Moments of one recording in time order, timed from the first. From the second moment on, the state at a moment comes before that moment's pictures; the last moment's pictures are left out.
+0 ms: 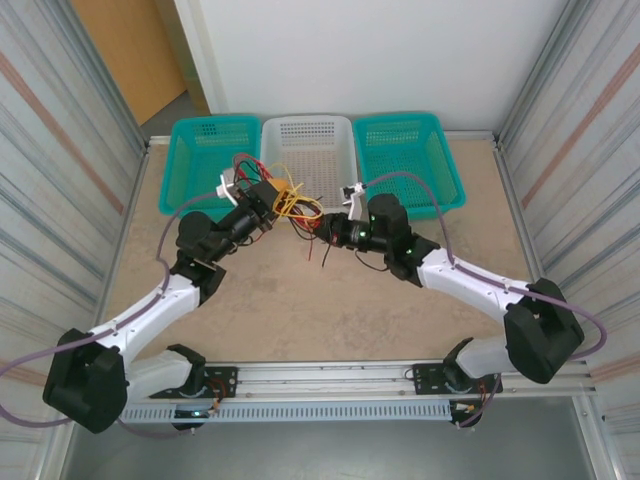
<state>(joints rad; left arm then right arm) -0.48 1.12 0.63 0.79 0.36 -1.52 0.73 1.36 0.84 0.29 -0.42 0.99</state>
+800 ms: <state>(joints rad) -0.43 1.36 0.59 1.26 0.16 -1.50 1.20 1.14 0.79 0.31 0.13 0.92</state>
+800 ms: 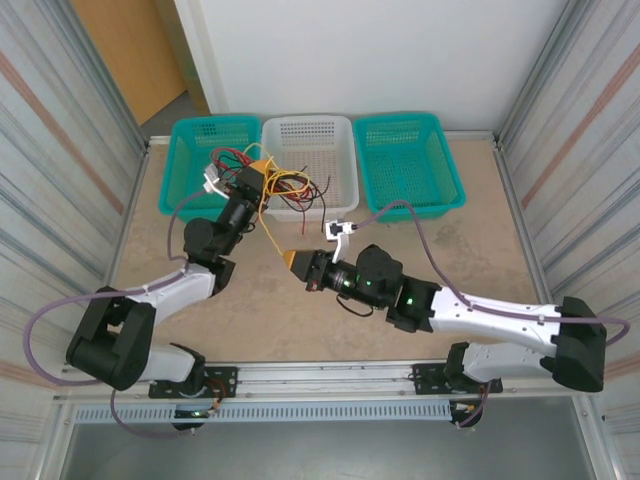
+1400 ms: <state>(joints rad) -0.42 1.38 0.48 1.28 0.22 -1.47 1.04 1.06 1.14 -0.11 0.16 0.70</state>
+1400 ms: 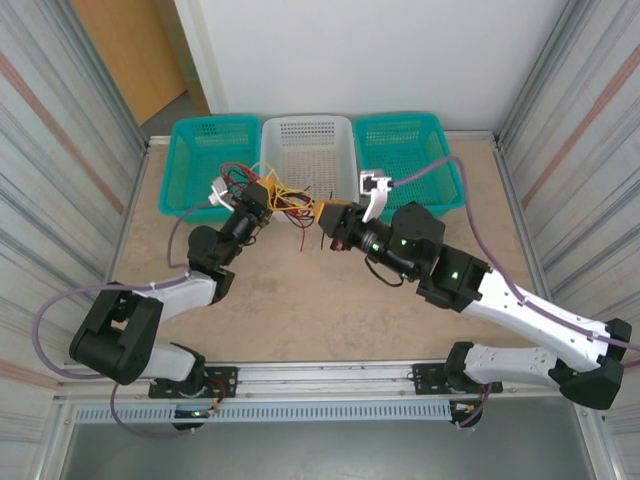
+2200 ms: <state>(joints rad) -0.43 1.24 0.43 1.20 0.37 -1.48 0.57 1.24 1.35 -0.24 -0.14 0.70</state>
